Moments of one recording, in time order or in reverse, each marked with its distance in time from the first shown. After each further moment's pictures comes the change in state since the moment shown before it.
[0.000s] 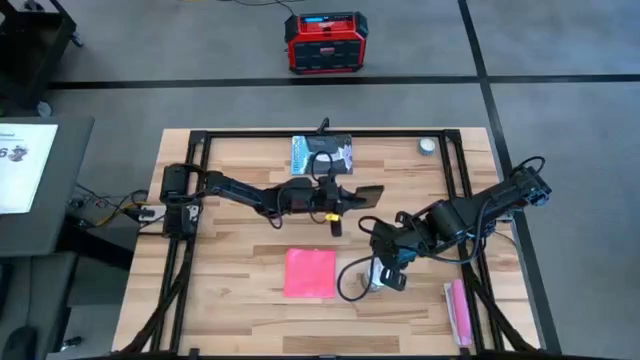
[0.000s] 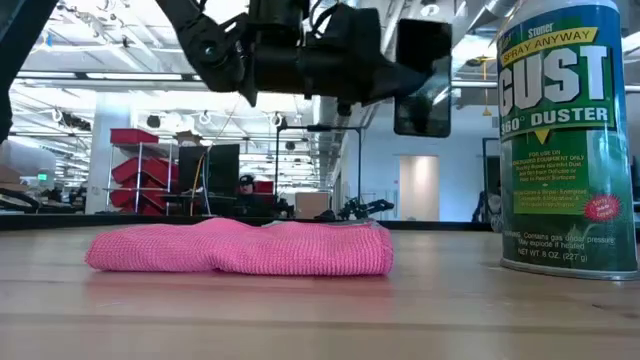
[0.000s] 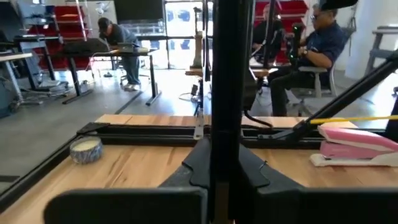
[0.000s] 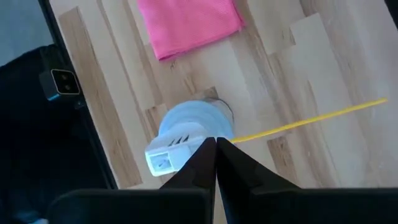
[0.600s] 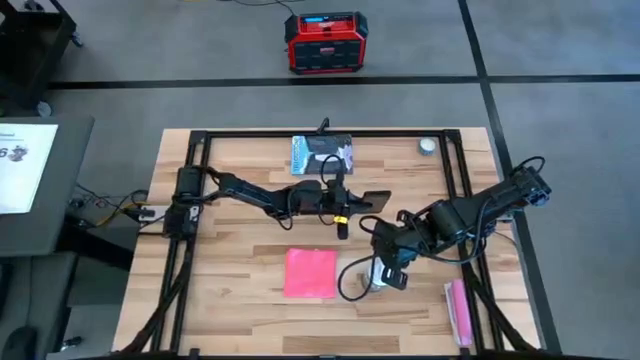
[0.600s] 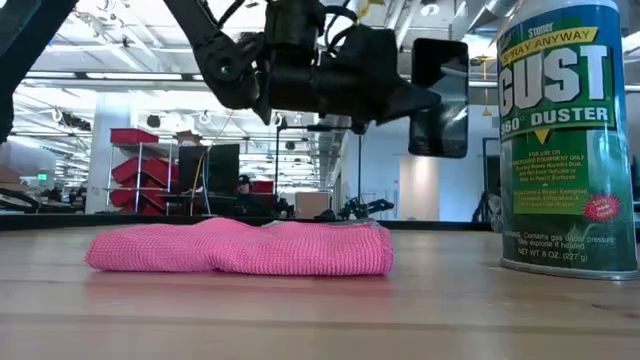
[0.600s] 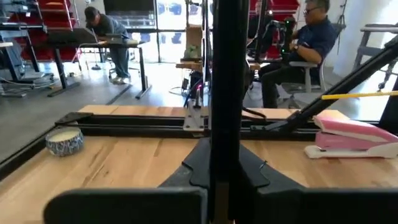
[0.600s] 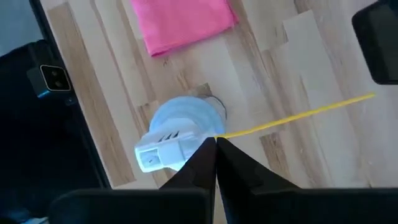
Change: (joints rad) left arm 0.005 0.108 0.071 0.047 0.039 -0.039; right arm 0.000 0.000 0.000 -0.021 0.005 -0.004
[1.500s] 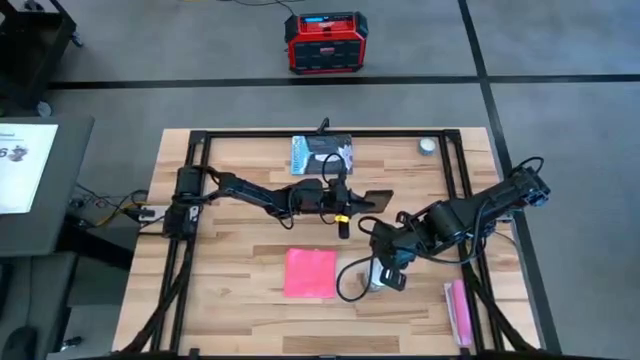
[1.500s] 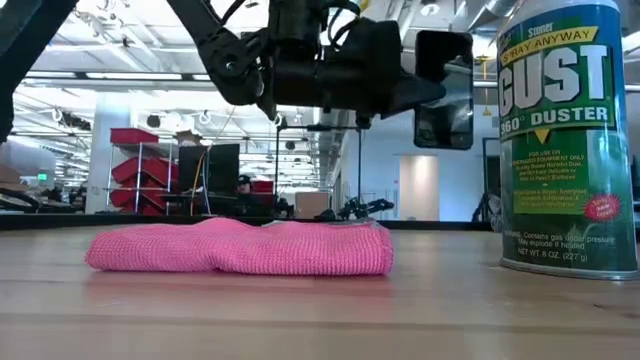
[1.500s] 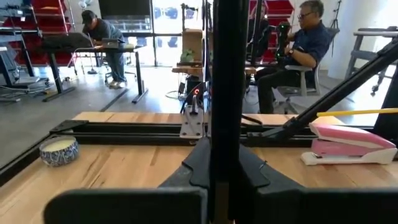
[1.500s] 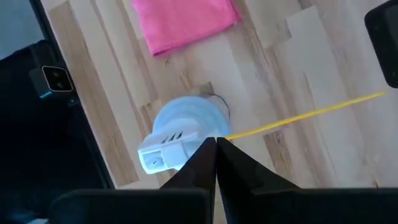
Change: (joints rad) left arm 0.000 0.000 0.010 -0.016 0.015 -0.001; right arm 0.000 0.010 0.001 0.007 -0.012 0.013
